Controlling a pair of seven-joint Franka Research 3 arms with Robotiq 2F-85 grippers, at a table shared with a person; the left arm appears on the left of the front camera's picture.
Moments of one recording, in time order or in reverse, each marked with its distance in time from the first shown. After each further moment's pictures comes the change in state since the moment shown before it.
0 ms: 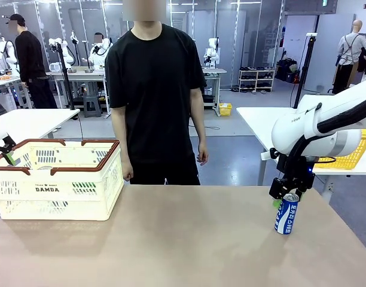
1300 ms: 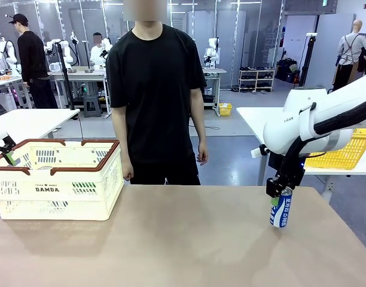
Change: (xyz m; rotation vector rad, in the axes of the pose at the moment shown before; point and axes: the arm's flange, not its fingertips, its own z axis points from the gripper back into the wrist) left arm 0.000 0.000 0.000 0.000 0.000 0.000; right arm 0.010 0.042 0.027 -0.083 -0.007 0.144
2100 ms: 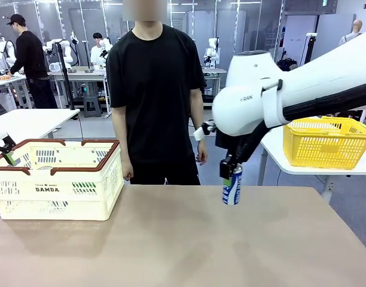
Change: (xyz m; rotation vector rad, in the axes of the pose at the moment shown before) left arm 0.000 0.000 0.000 0.000 0.000 0.000; right arm 0.062 0.144 0.079 -0.052 -0.091 0.415
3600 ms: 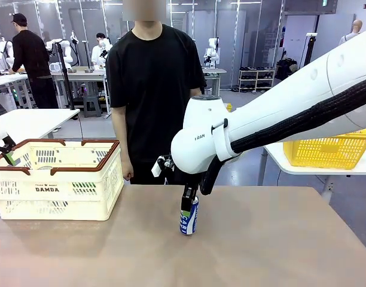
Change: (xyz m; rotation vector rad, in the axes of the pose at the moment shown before) left arm 0.000 0.000 0.000 0.000 0.000 0.000; right arm 0.073 0.077 -0.095 0.127 -0.062 0.332
